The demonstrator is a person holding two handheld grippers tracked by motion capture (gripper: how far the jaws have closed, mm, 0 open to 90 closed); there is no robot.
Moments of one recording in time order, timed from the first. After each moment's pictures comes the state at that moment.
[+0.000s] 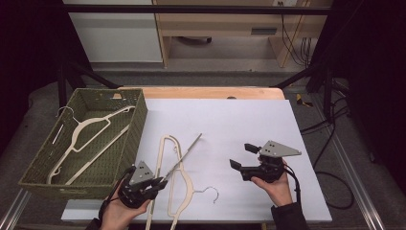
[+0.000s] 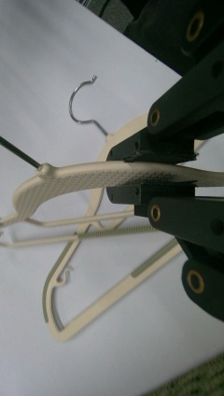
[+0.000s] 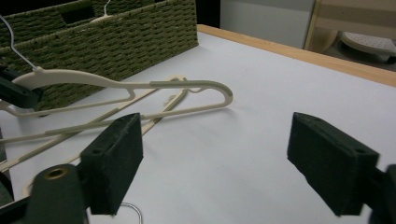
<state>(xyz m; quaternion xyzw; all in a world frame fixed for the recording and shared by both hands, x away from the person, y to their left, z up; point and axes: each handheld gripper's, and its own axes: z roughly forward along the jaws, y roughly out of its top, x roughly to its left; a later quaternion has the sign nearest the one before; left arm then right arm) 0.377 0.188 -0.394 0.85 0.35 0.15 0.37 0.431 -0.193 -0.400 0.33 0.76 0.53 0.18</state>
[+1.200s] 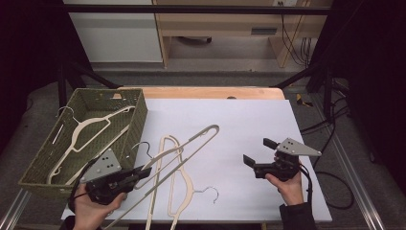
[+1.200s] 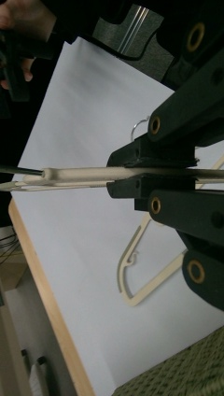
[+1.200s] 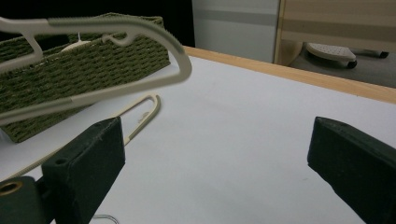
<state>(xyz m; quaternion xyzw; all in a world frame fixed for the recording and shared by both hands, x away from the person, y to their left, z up) 0.359 0.227 -0.314 0.81 0.29 0.17 0.49 0.426 -0.224 -0.387 0.37 0.72 0.55 0.21</state>
